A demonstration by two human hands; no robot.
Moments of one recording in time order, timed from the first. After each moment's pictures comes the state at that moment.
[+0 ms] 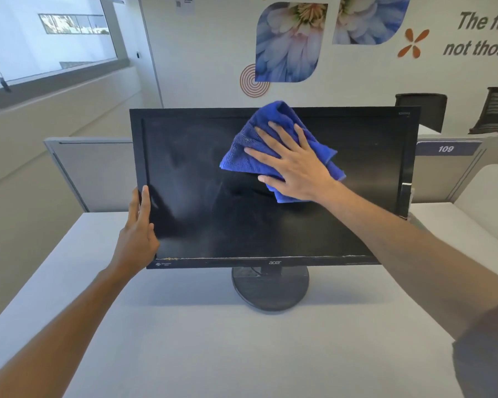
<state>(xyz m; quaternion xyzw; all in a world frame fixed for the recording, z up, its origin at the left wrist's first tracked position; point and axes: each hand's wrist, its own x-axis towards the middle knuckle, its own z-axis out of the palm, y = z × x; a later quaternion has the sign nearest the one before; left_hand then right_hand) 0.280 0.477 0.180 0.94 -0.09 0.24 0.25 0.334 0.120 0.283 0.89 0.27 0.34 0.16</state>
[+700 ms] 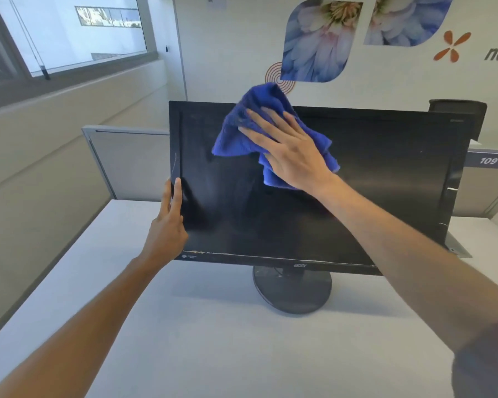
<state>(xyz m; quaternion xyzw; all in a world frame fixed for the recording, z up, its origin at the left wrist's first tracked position) 0.277 0.479 0.181 0.94 -0.08 0.21 0.27 0.342 0.202 0.308 0.86 0.32 0.40 0.07</state>
